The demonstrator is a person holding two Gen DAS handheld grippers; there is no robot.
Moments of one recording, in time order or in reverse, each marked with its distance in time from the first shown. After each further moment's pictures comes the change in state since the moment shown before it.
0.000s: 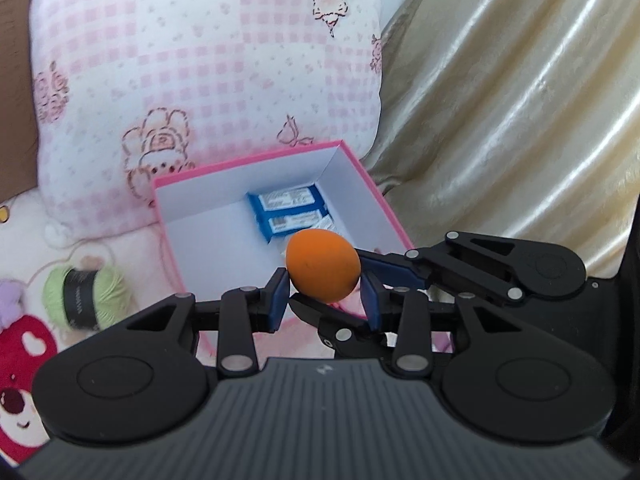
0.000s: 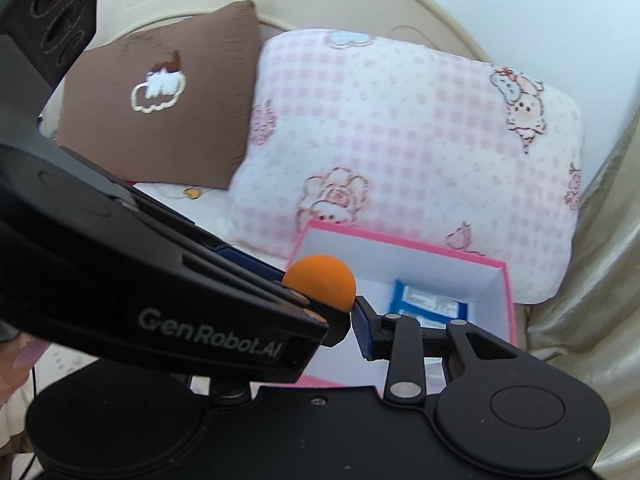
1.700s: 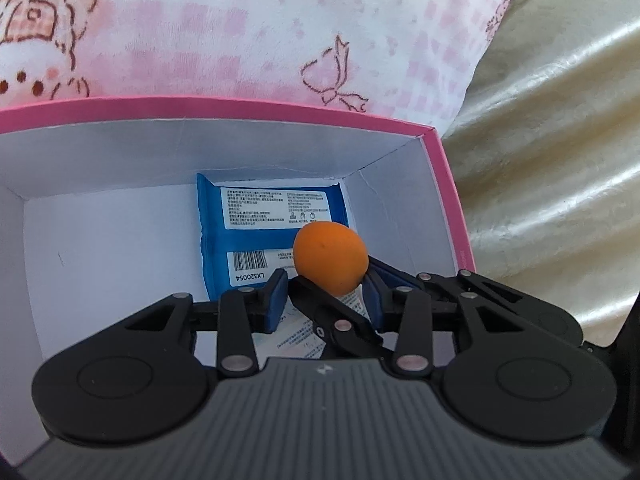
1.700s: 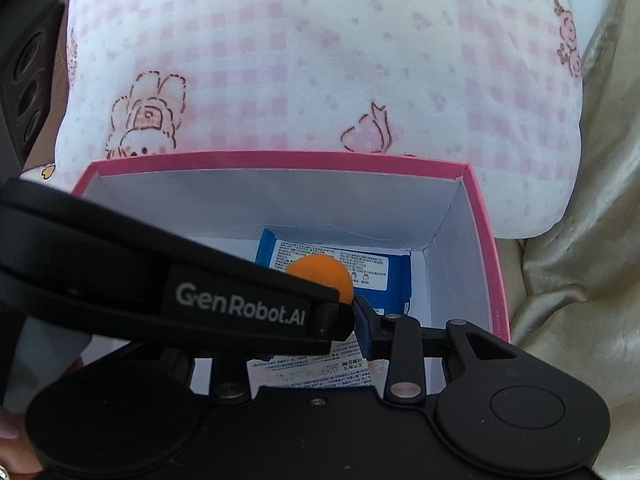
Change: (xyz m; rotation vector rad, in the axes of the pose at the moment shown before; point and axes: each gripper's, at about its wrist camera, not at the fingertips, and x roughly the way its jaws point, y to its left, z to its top) left arm 0.251 0.051 0.042 -0.302 0.147 -0.090; right arm 0.189 -0.149 -0.034 0.185 0.177 -0.051
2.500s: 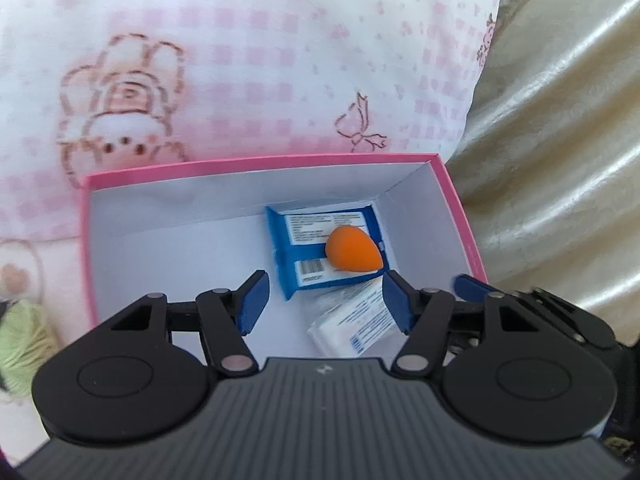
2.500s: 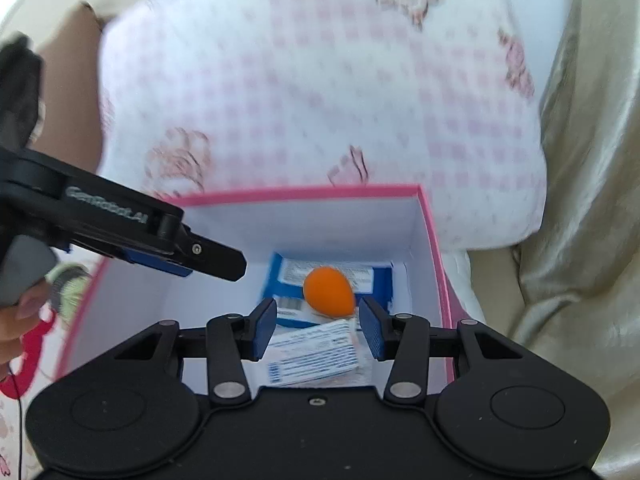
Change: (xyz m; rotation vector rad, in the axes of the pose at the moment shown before) left arm -0.080 0.008 -0.009 0.114 -0.088 0.106; right arm -0.071 -0.014 -0.033 0.061 -0.192 0.068
